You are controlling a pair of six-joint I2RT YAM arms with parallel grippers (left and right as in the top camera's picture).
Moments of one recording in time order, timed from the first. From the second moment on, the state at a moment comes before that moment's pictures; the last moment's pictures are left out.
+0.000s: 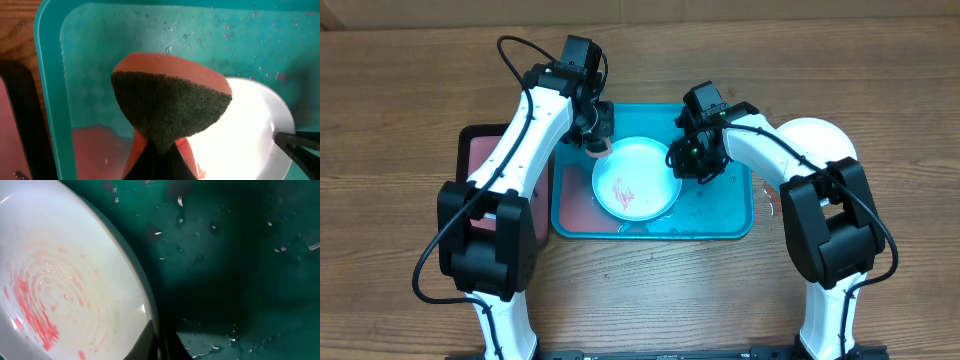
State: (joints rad) left arm -0.26 2.03 1.71 -1.00 0.08 -0.29; right arm 0.40 2.10 1.47 -0.76 -0.30 0.35
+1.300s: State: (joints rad) left arm -0.40 2.03 1.41 -0.81 0.24 -0.13; right arm 0.41 2.10 1.47 -0.82 -0.26 0.67
